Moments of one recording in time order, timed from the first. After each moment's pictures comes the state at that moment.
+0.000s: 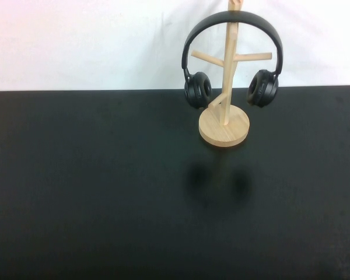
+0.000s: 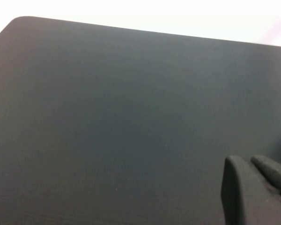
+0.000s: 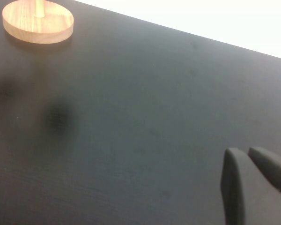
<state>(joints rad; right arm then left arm) 0.01 -0.01 0.02 0.10 0.40 -0.34 -0.03 -0.01 0.02 -0.03 0.37 -0.04</state>
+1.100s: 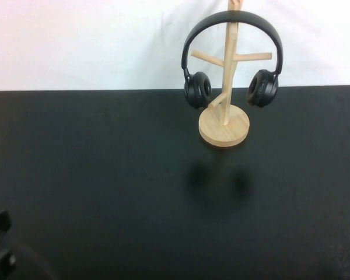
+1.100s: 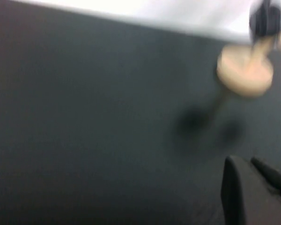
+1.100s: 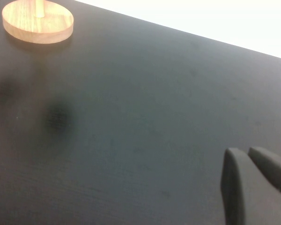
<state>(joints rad) 0.01 -0.01 0.02 0.10 0.40 -0.34 -0.03 0.41 -0.43 -0.45 0.62 0.24</state>
